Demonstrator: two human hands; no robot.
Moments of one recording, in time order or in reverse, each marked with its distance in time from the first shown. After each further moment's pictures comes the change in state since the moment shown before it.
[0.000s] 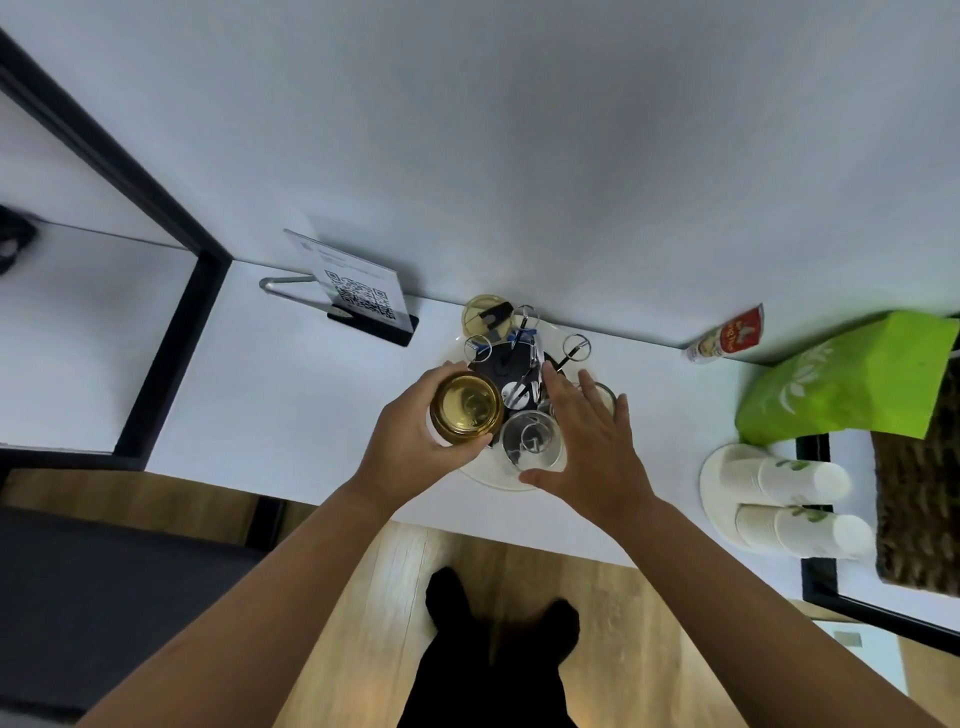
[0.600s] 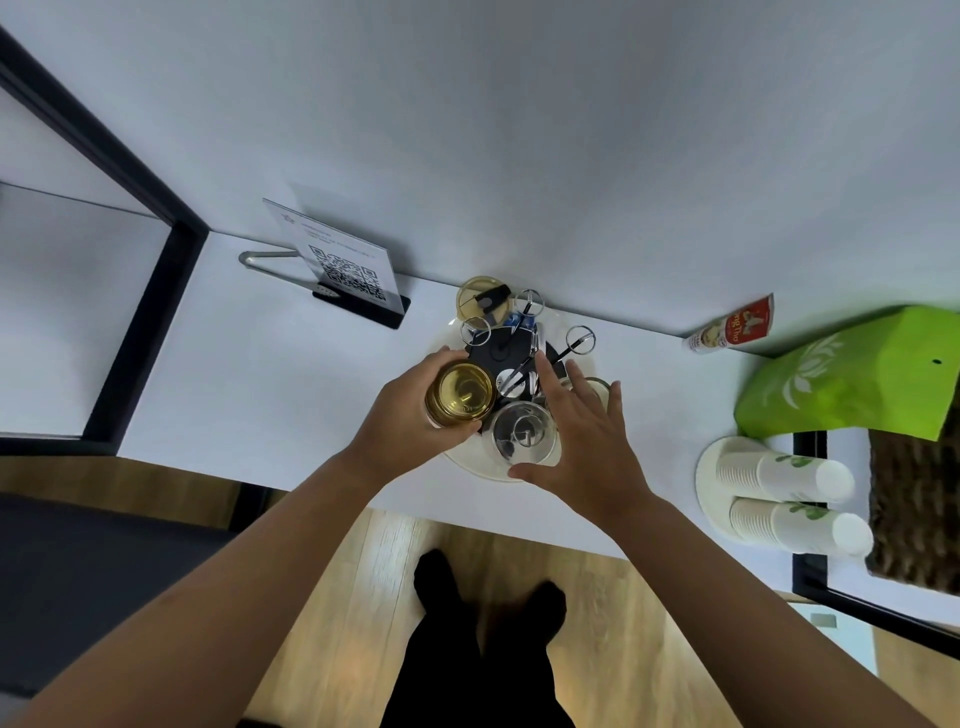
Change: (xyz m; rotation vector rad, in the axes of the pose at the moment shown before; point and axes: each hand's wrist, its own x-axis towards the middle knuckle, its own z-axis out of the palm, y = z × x) left_hand 0.021 -0.038 0.011 0.029 -0.111 -0.009; right_hand 0.004 0.001 0.008 0.046 0.046 -0.056
